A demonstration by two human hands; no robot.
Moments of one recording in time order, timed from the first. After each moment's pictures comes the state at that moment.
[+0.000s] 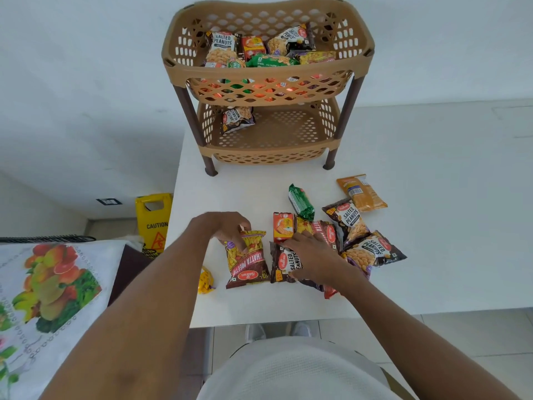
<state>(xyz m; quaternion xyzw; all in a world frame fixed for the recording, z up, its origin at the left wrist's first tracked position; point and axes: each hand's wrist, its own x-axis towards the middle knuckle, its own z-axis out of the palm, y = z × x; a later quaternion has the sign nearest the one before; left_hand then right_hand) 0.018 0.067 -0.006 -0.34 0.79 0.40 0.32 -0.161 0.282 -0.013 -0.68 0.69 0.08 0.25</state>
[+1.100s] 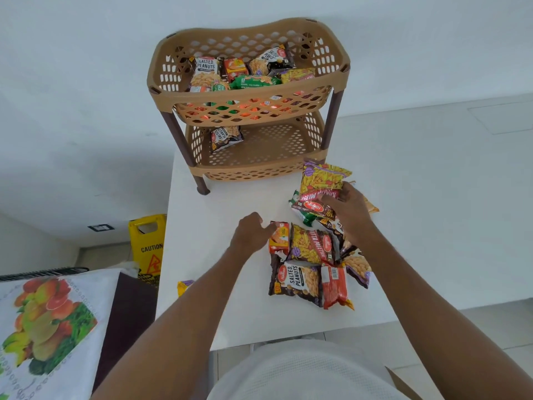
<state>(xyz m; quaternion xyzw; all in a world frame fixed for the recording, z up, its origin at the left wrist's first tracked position) -0.046 0.113 -0.025 -0.50 0.77 0.38 0.02 -0.248 0.250 0.026 -0.20 0.71 -0.58 0.34</state>
